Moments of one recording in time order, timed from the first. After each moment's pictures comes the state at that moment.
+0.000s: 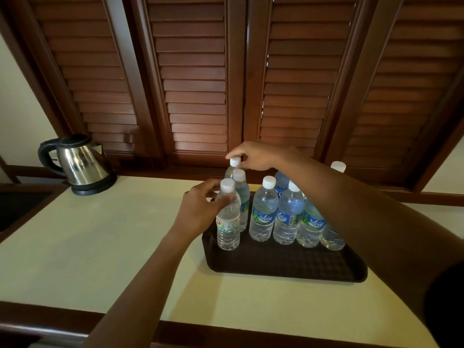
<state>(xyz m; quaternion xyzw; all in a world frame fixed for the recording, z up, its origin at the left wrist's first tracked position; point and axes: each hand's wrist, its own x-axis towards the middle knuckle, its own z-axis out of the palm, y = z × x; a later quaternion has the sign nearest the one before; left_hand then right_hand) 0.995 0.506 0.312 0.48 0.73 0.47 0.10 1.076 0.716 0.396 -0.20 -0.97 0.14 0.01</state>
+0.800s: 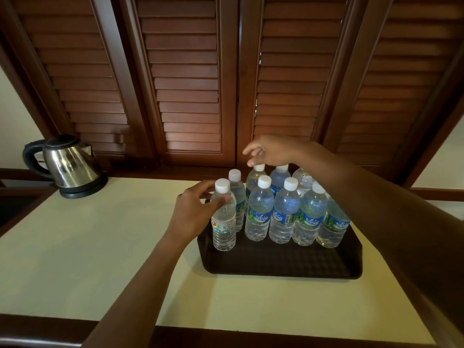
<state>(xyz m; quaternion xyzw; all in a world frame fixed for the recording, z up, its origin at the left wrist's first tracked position) 0.993 0.509 0.304 0.47 0.73 0.48 0.10 1.121 0.737 0.413 -0.25 -0.95 0.17 0.00</state>
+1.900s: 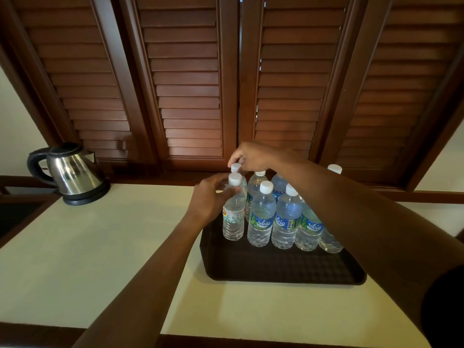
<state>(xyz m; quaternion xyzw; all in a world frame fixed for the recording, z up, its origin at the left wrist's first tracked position) 0.976 0.563 0.306 0.53 0.70 0.47 0.10 1.074 0.727 0.398 -0.22 -0.96 0.16 0.01</state>
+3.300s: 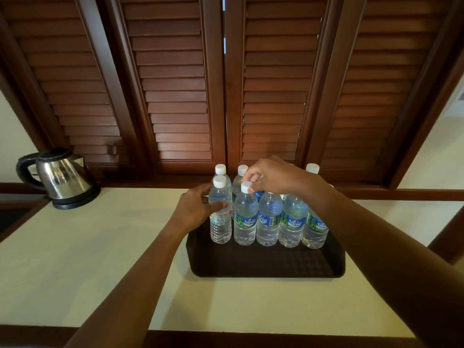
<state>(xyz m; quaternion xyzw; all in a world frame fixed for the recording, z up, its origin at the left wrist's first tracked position) 0.995 0.551 0.300 0.50 0.75 0.42 0.14 1.183 0.694 0.391 -0.25 -0.94 0.20 0.08</state>
